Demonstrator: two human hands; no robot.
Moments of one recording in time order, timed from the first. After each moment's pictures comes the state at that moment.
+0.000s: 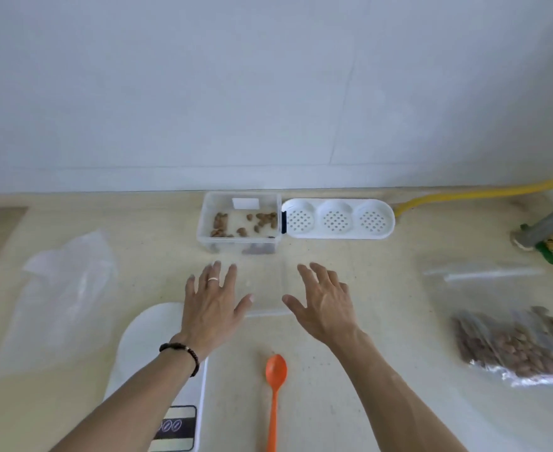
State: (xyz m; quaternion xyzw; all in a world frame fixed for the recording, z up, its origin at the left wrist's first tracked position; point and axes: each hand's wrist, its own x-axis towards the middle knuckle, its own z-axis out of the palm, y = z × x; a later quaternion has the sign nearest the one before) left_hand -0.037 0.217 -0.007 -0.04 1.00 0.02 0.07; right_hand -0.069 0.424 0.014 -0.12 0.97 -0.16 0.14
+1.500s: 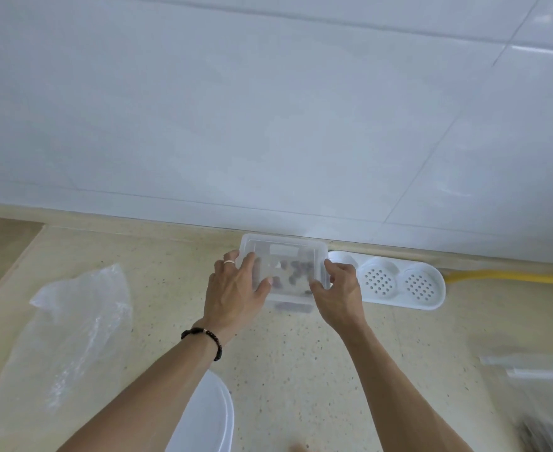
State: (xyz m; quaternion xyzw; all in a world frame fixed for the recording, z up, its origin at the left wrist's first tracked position) left_hand -0.148 0.155 0.012 -0.11 0.97 0.22 -0.01; right_hand -0.188 0.339 0.023 0.03 0.91 -0.40 0.11
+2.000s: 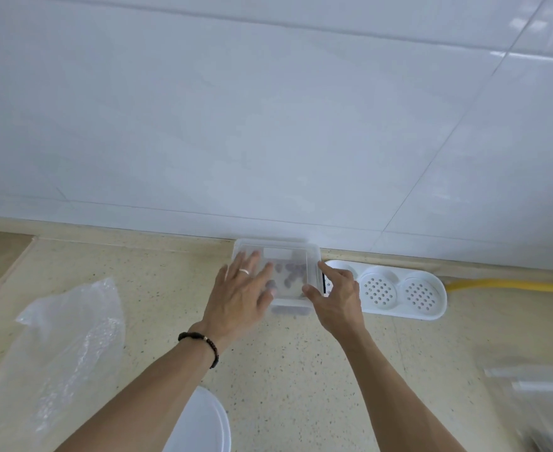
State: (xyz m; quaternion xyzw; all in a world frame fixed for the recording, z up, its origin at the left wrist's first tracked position) left_hand -0.161 0.153 0.010 0.02 0.99 0.13 0.04; right_hand -0.201 0.339 0.015 0.03 0.92 -0.39 0.09
